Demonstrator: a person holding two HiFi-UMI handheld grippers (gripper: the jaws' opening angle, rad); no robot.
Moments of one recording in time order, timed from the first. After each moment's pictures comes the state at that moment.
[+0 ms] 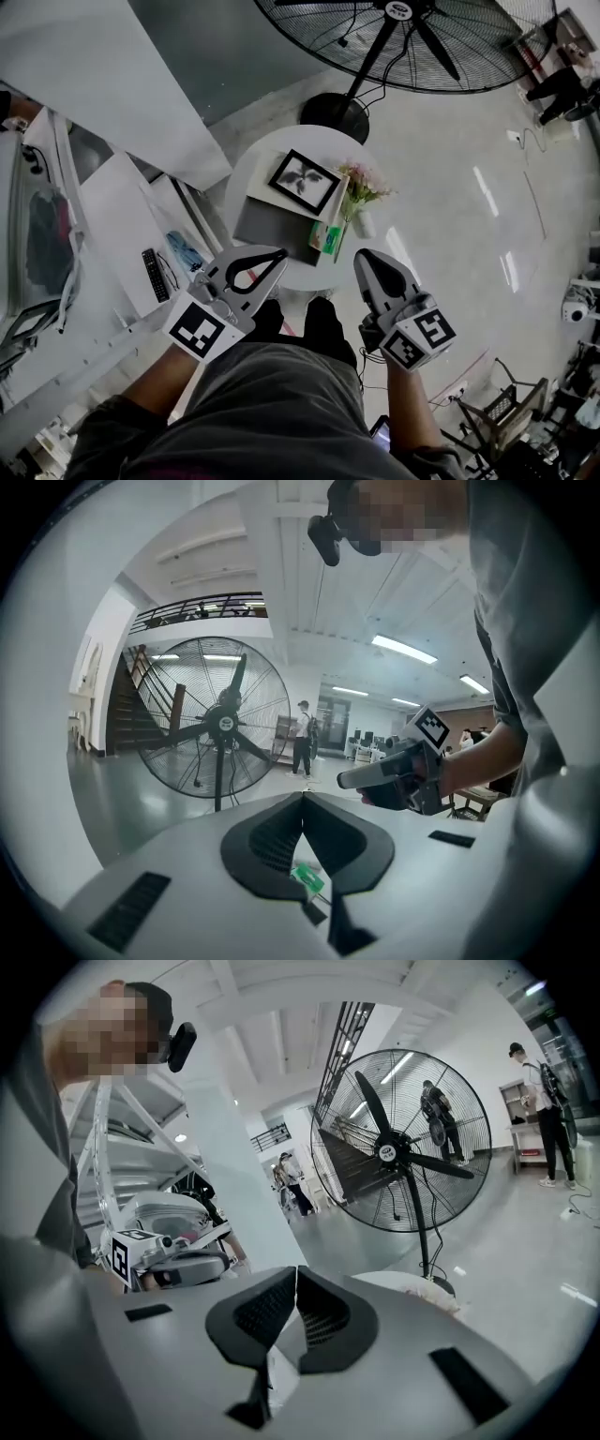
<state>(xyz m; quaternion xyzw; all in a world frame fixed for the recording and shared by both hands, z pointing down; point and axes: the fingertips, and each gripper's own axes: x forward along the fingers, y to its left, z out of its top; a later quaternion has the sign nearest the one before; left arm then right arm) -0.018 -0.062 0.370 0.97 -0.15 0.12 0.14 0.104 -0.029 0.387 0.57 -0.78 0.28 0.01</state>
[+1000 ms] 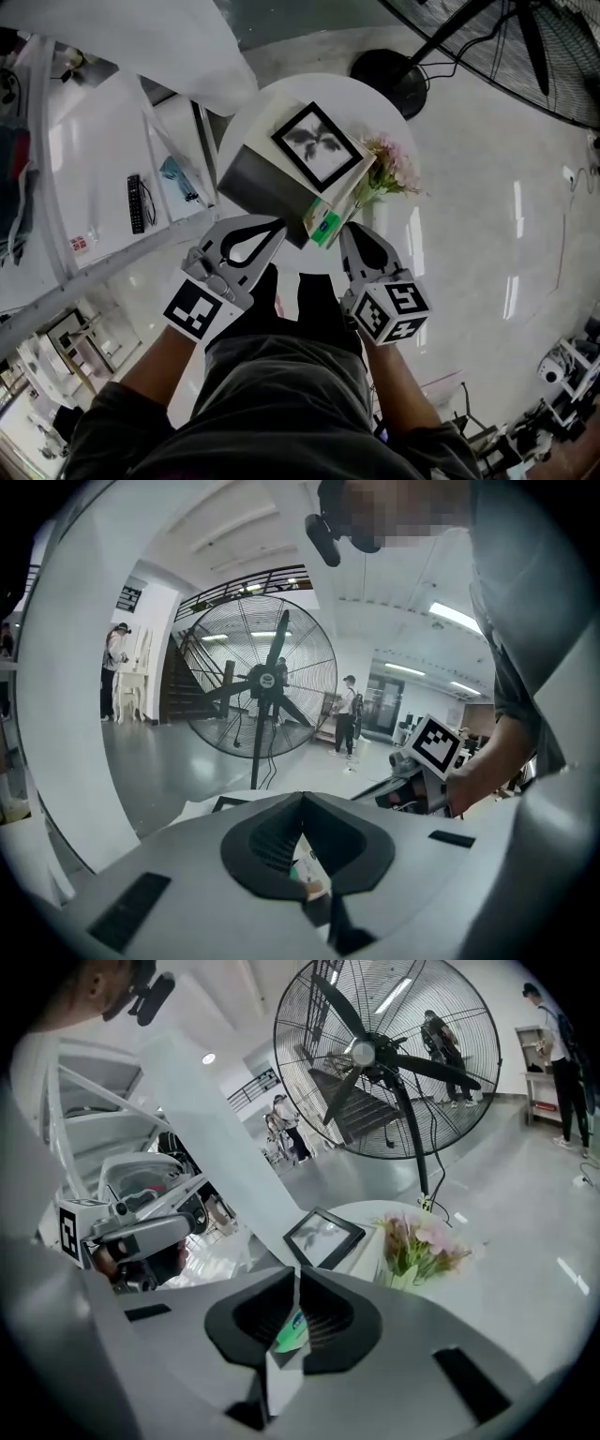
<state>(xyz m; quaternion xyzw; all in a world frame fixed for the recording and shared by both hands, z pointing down) 0.032 -0.087 0.475 0.92 -0.29 0.19 0.20 0.140 -0.070 0.557 0.49 -0.76 0.41 0.12</state>
